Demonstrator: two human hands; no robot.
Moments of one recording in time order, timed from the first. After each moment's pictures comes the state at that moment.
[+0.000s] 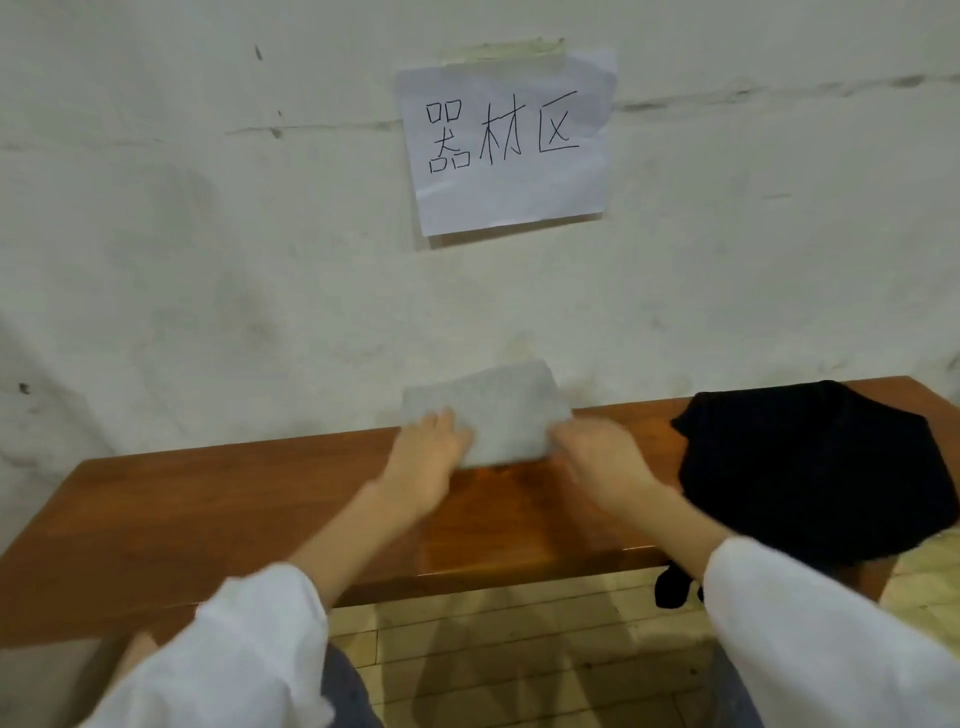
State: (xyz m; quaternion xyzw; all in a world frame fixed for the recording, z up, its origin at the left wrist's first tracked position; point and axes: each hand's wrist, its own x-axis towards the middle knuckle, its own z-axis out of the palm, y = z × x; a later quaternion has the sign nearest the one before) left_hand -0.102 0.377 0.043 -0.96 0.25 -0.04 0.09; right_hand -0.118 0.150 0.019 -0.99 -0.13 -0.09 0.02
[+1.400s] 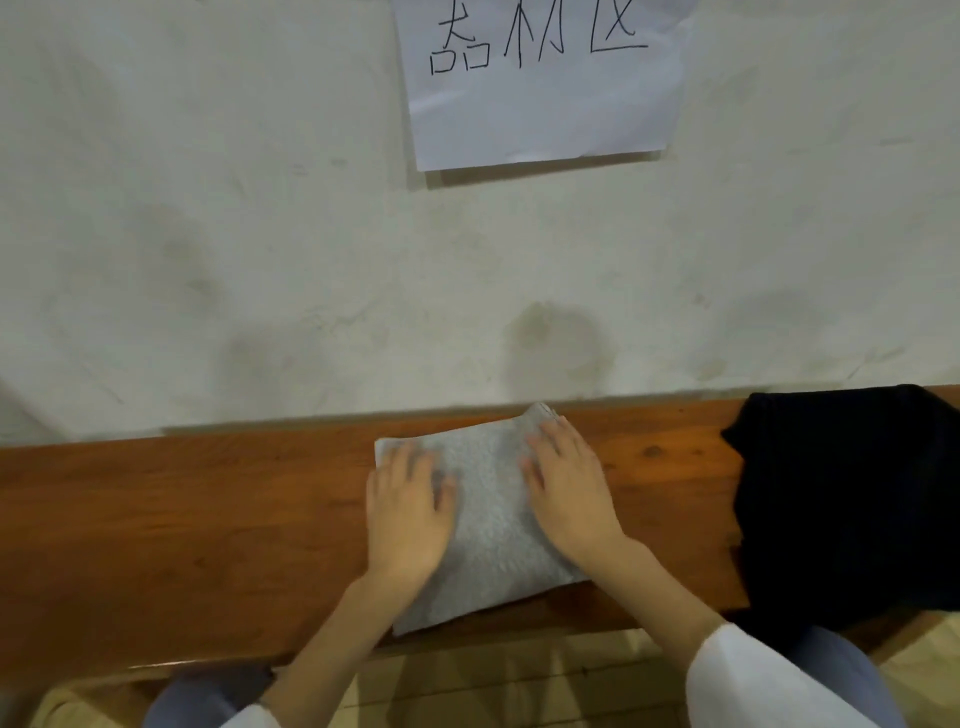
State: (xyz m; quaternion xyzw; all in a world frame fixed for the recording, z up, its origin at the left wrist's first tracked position) left_hand -0.067 0.382 -0.061 -0.97 0.03 -0.08 -0.23; right_hand -0.063 0.202 -0.048 -0.98 -0.05 -0.05 0.20
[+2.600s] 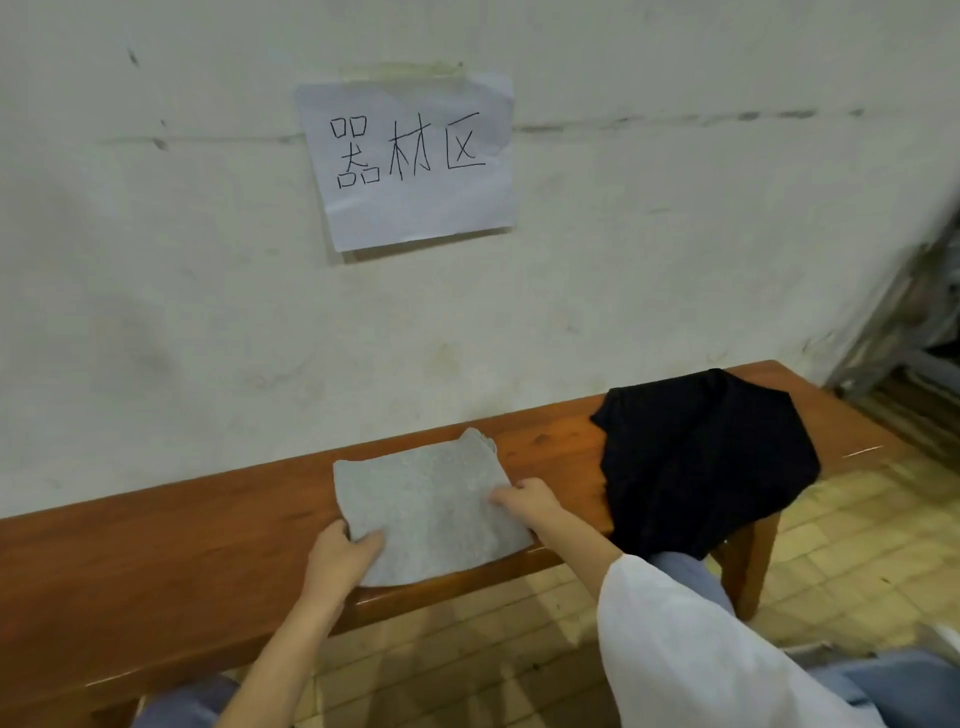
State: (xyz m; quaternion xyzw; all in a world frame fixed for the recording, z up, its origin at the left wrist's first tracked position) left_hand -0.138 0.395 -0.036 -0.83 -0.14 0.14 -0.52; right_hand -0.129 0.163 -0.037 -0.79 0.27 0.15 0.52
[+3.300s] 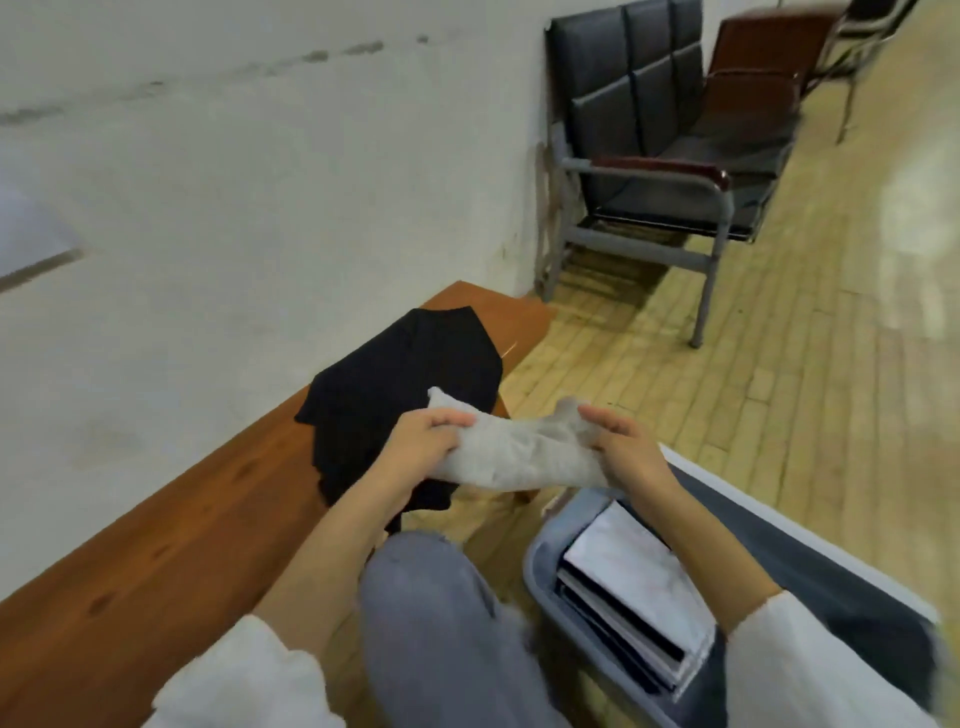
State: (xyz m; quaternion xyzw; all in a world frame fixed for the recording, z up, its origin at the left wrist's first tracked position) left_hand -0.234 0.037 0.049 -0.80 0.30 0.29 -0.43; right_hand -0.404 -0.108 -0.003 -0.60 0.46 -0.24 0.61
